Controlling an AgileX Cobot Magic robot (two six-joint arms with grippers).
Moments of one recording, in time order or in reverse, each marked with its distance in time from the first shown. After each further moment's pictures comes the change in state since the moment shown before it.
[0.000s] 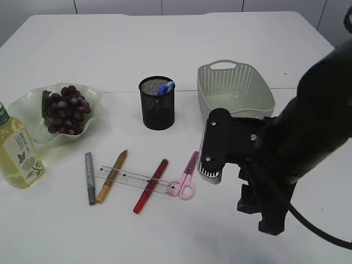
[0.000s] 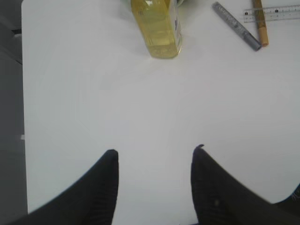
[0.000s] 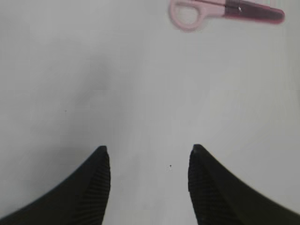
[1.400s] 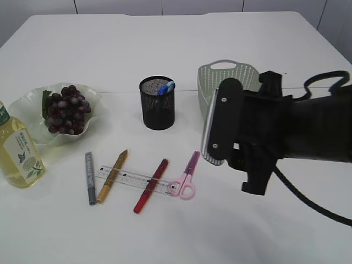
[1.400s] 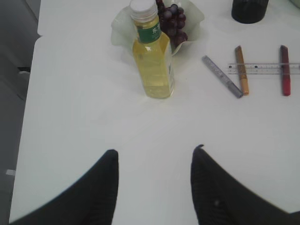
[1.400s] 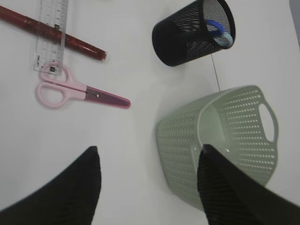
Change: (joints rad) left arm 0.000 -0.190 -0.004 -0.053 -0.022 -0.070; right arm 0.017 -0.130 0.170 -0.846 -0.510 0.632
